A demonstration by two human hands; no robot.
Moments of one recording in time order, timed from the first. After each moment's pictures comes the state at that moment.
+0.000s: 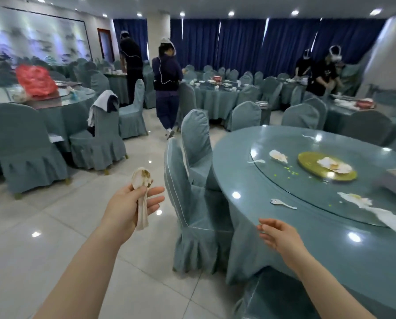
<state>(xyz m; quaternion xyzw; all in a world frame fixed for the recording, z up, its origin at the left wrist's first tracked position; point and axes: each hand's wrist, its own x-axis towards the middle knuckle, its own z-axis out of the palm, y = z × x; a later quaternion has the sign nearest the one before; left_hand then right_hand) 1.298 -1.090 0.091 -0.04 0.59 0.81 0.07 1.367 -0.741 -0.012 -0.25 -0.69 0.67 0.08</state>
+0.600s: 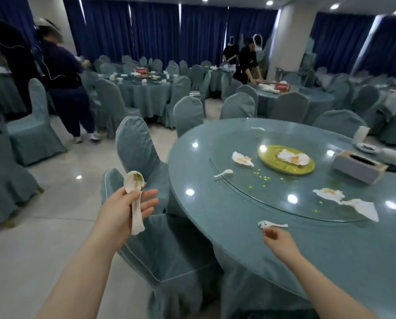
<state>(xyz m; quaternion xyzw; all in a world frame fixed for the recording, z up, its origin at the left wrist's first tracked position) 0.969 -0.964 0.077 0.06 0.56 0.79 0.23 1.160 -0.622 -0.089 -0.41 -0.80 0.42 0.12</state>
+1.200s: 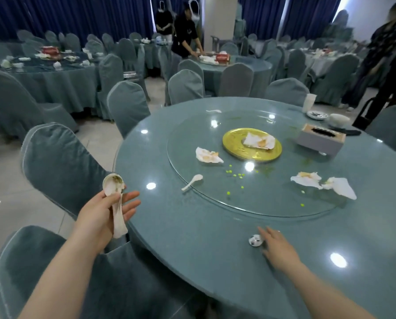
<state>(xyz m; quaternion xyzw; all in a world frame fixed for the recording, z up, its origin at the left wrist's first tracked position) 0.766 -0.788 0.037 0.10 0.57 0.73 0.36 1.110 -0.526 -0.147 -0.49 -0.86 0.14 -0.08</state>
